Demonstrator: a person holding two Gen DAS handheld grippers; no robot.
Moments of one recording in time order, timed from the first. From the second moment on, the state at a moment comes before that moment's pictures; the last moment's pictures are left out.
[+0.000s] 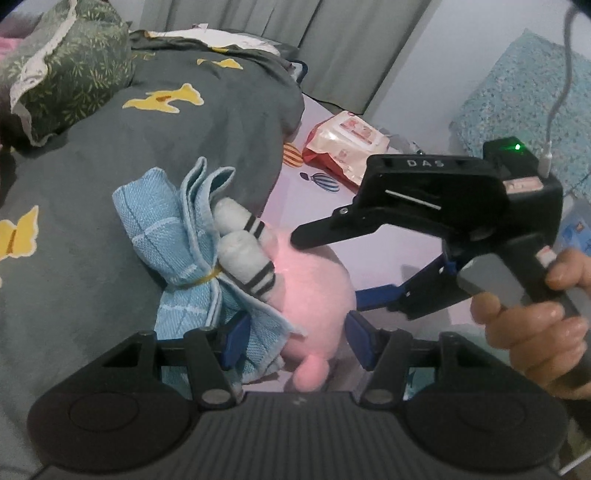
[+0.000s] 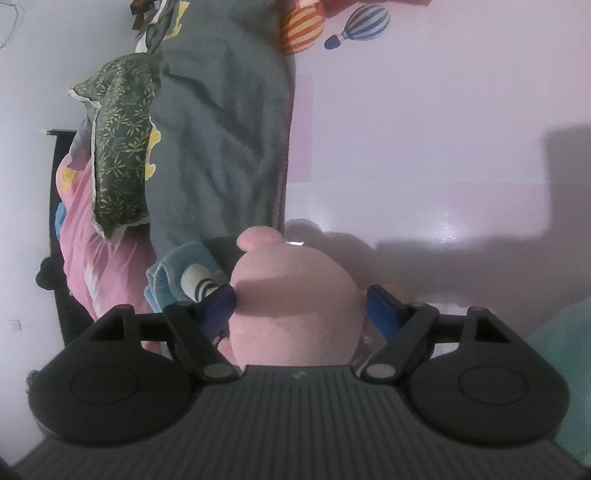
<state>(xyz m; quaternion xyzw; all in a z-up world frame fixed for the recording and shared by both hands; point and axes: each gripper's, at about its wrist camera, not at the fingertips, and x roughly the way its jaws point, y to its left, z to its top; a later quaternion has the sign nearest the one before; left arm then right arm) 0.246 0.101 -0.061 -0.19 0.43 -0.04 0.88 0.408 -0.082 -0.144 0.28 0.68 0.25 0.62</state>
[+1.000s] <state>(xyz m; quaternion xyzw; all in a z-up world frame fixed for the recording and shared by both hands) 0.197 0.064 0.002 -0.15 0.35 -0.08 0.92 0.366 -0.198 -0.040 0.32 0.55 0.28 0.72</state>
